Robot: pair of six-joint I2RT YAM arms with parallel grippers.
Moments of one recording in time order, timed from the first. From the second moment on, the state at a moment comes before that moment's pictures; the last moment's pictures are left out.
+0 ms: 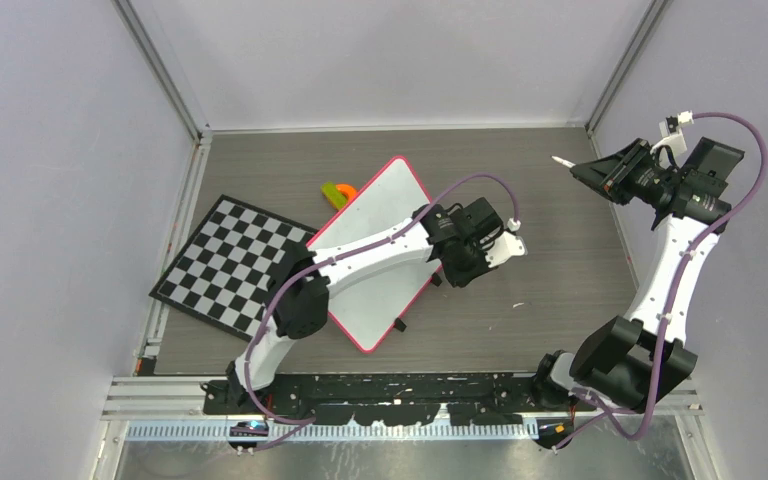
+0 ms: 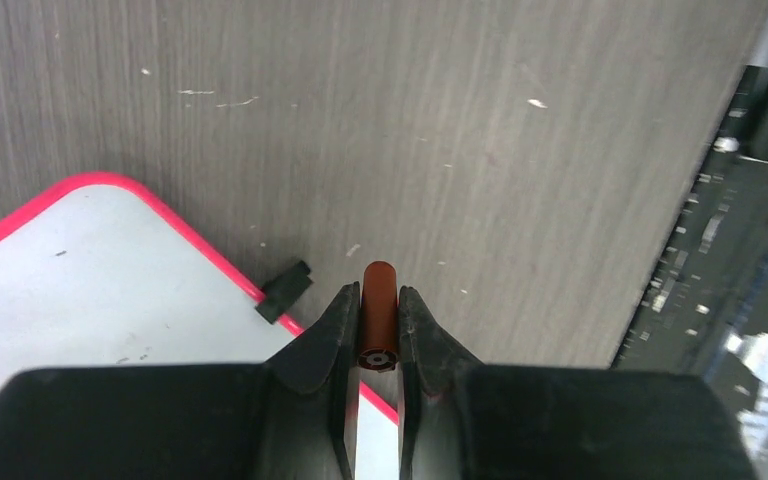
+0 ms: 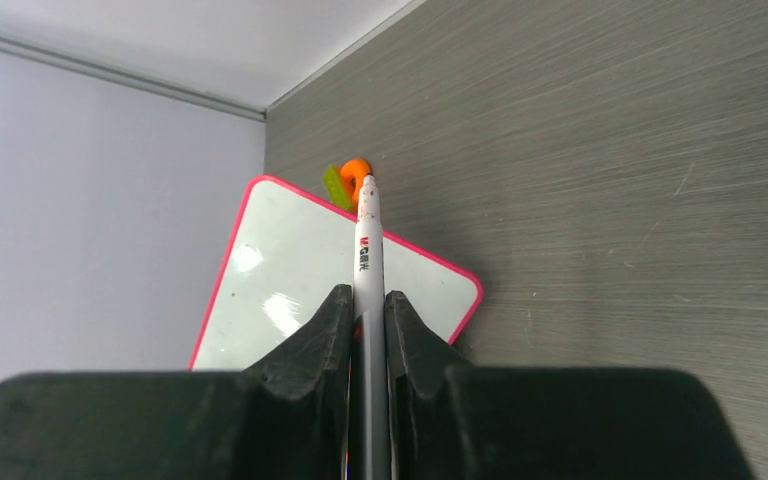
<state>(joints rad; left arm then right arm) -1.08 2.11 1.98 -0.91 0.19 0.26 -0.58 1.32 1.36 -0.66 -1.01 0.44</state>
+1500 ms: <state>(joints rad) -1.10 2.43 2.38 -1.07 0.08 0.31 -0.61 1.23 1.35 -0.70 -0.90 0.34</state>
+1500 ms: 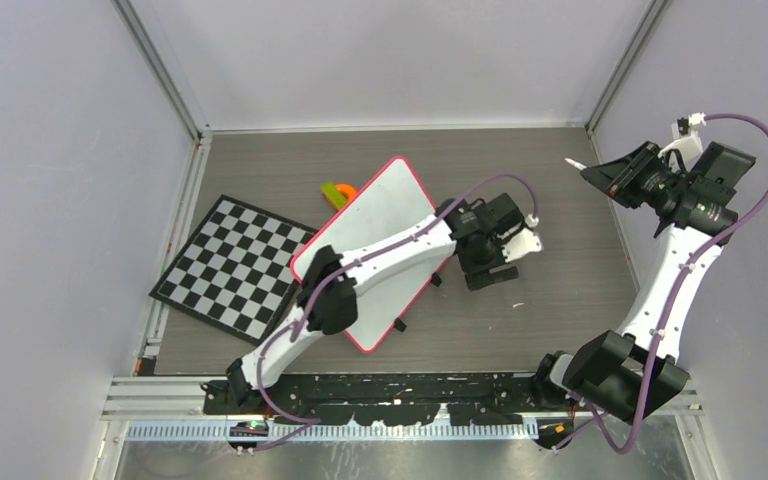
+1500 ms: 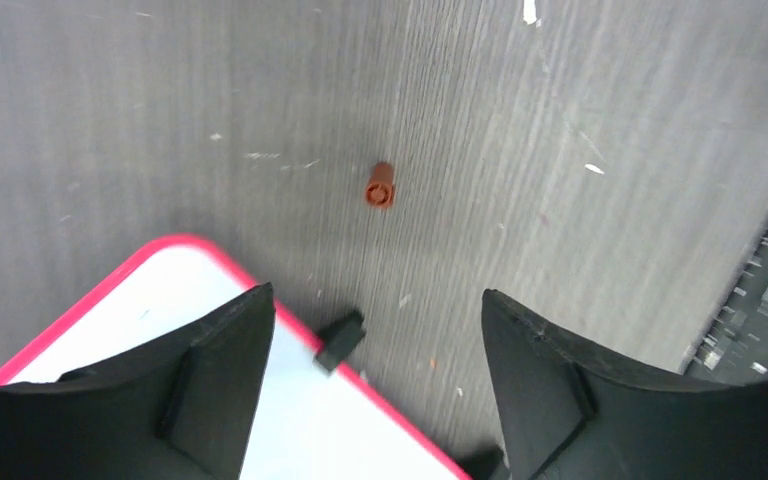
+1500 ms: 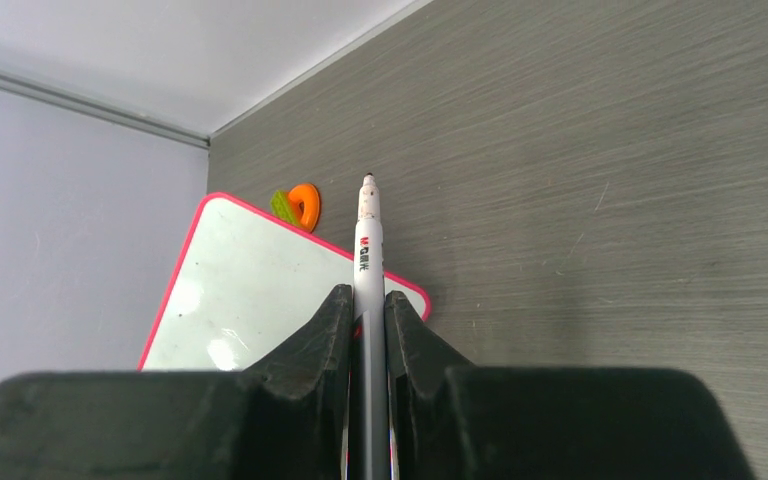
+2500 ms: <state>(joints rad) -0.25 1.65 1.69 -0.98 0.72 0.00 -0.09 1.32 1.46 -0.92 -0.91 0.03</state>
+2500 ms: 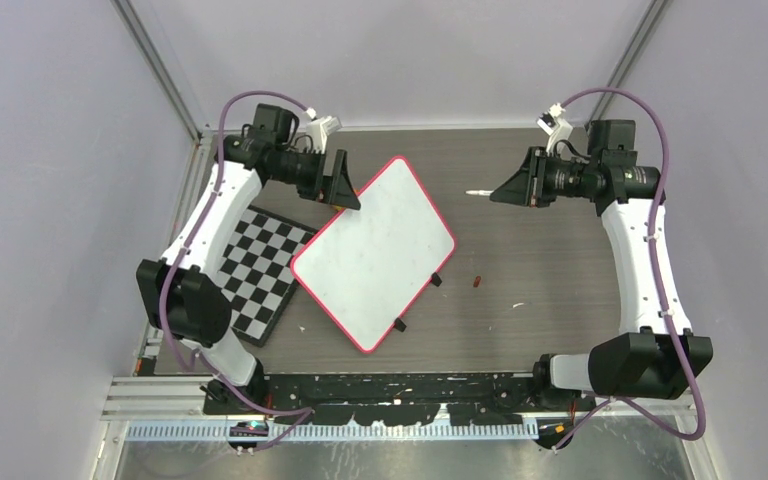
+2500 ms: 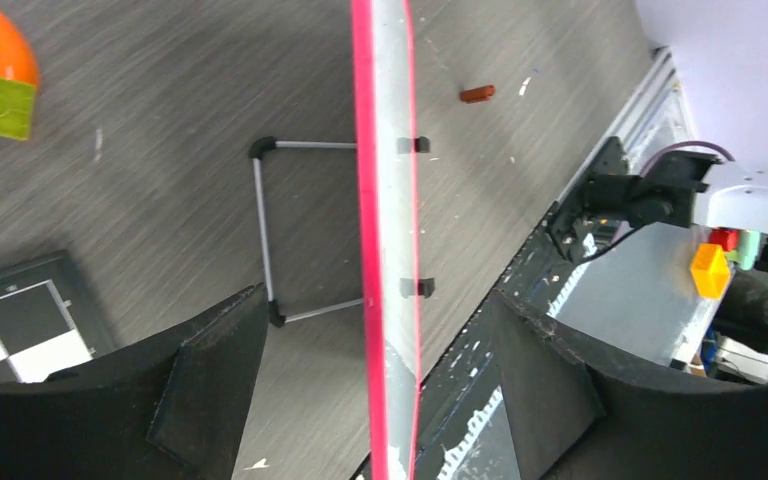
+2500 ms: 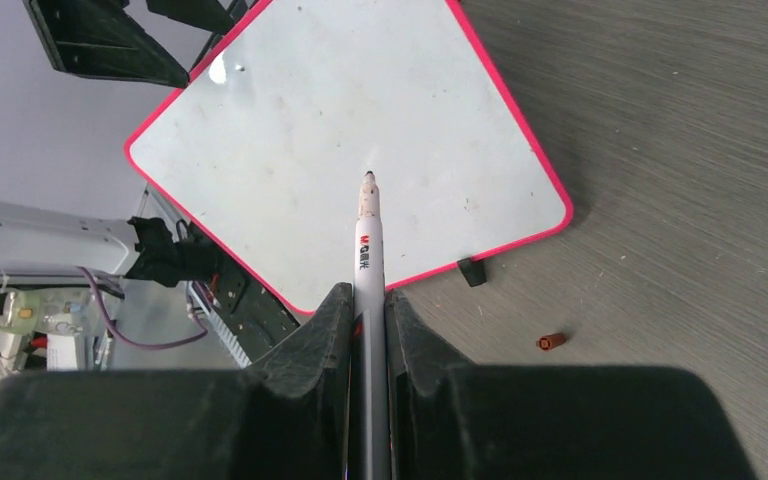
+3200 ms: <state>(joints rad) -0.30 1.72 1.66 -0.93 0.89 0.06 0.02 1.29 1.36 -0.97 -0.96 -0.05</state>
